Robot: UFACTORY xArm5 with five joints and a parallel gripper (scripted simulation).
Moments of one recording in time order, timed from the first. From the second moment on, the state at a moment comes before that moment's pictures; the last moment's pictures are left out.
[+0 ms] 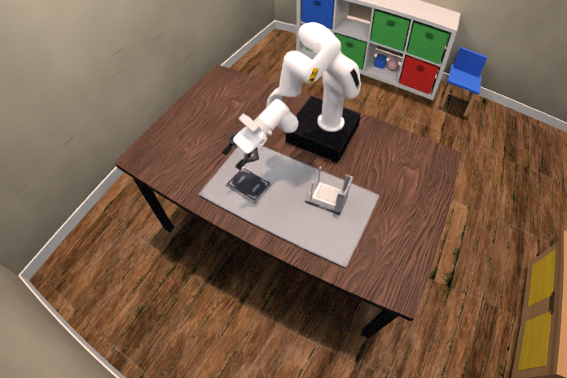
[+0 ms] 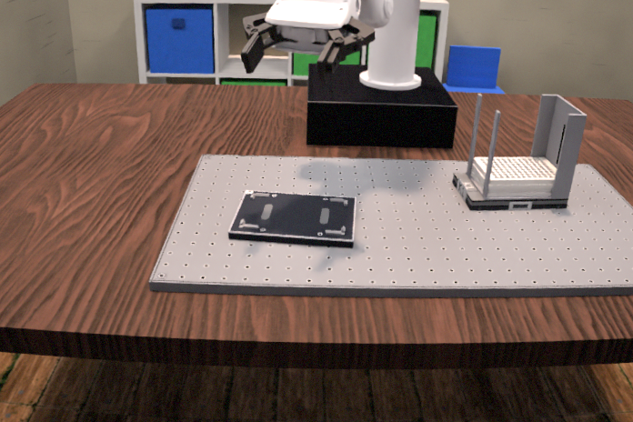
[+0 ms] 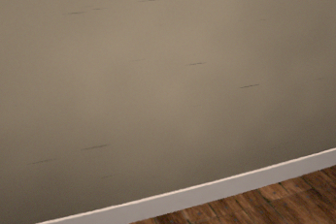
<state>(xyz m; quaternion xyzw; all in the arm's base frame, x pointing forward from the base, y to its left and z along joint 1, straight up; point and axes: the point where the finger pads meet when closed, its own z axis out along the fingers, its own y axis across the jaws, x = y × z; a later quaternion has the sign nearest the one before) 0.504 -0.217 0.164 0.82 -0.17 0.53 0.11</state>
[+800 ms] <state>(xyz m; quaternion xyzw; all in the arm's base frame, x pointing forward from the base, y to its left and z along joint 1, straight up) 0.509 -0.206 0.162 0.84 -0.15 0.51 0.11</state>
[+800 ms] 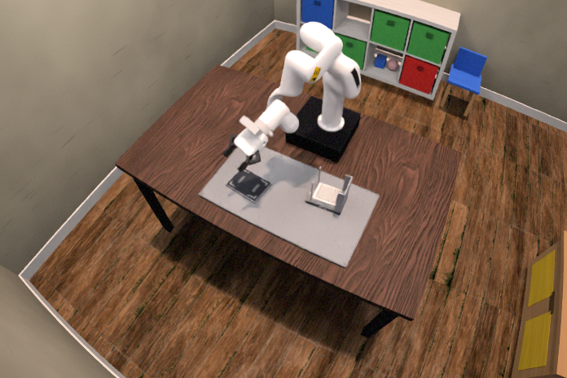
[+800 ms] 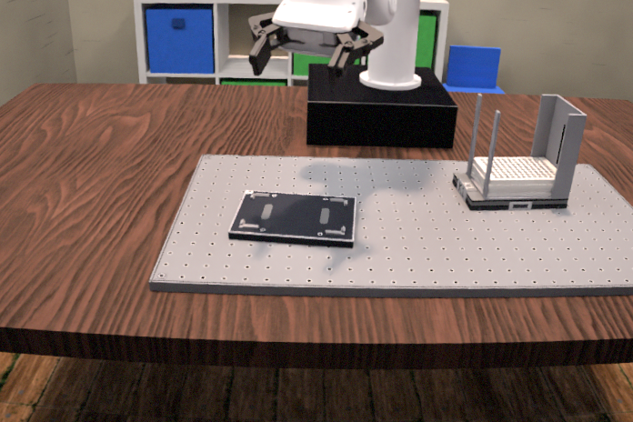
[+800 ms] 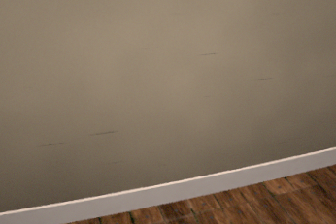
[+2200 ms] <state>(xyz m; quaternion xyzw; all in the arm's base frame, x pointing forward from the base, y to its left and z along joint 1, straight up) 0.533 -0.096 0.129 0.92 0.08 0.38 0.10</state>
